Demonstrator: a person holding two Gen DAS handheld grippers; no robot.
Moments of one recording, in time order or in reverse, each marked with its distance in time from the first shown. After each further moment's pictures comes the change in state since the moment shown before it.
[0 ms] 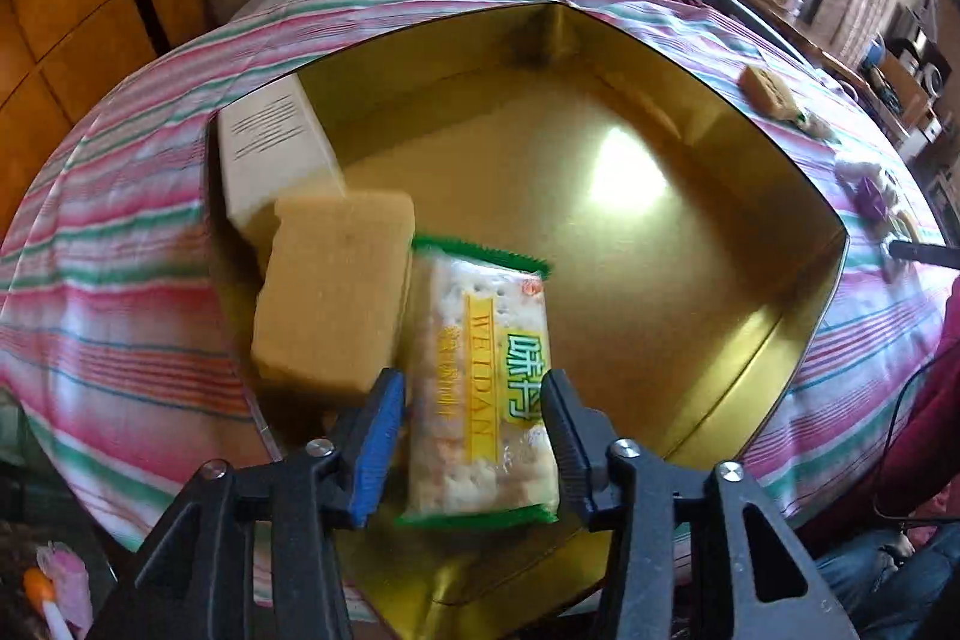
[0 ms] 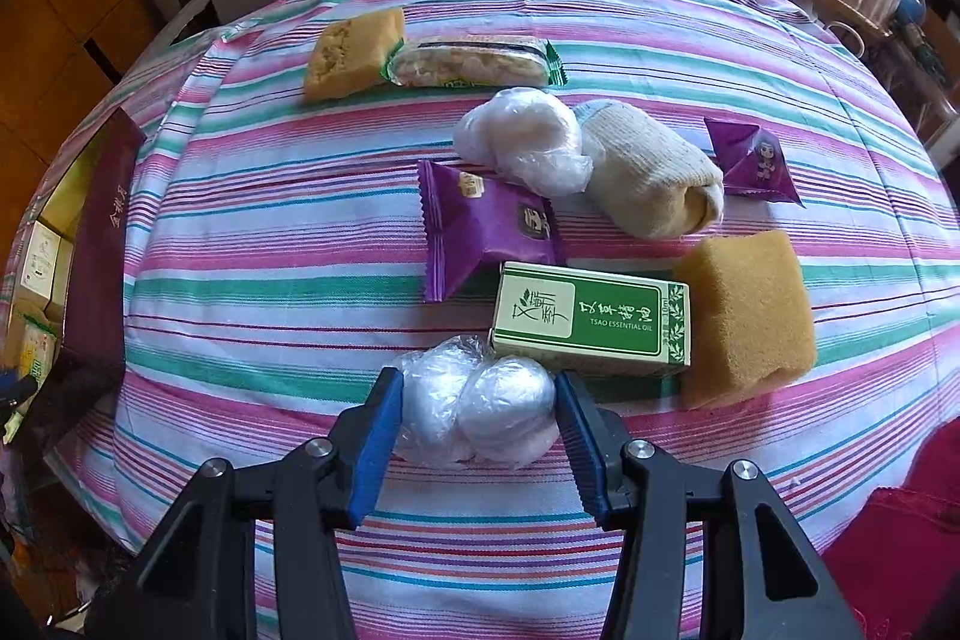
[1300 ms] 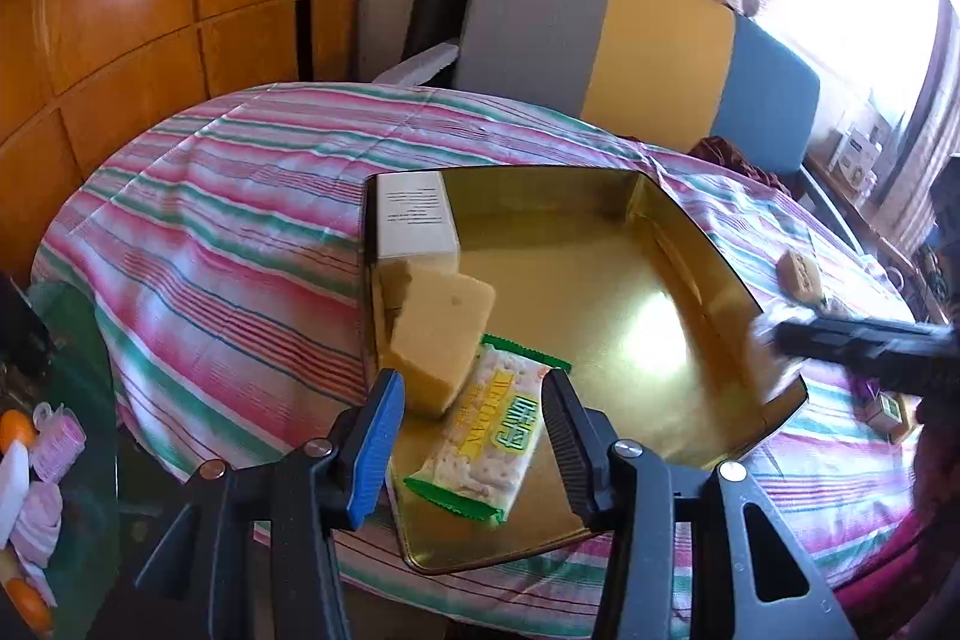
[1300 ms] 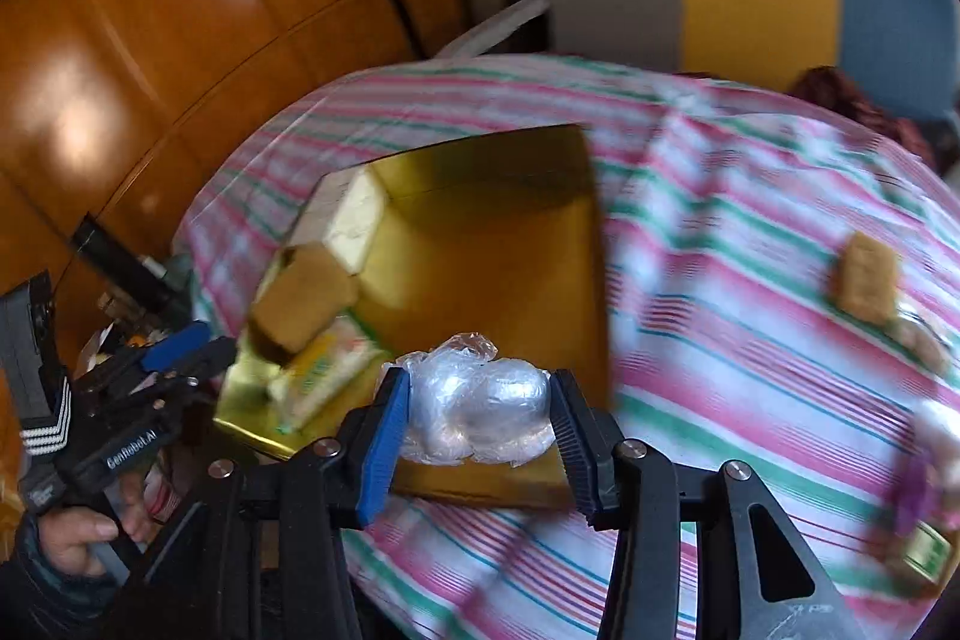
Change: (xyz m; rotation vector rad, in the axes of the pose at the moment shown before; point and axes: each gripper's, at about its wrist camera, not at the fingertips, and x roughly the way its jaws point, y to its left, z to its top) left arm -0.075 0.014 -0.022 -0.336 -0.280 0.114; right arm -0.048 0.275 0.012 -0.458 -0.107 0.452
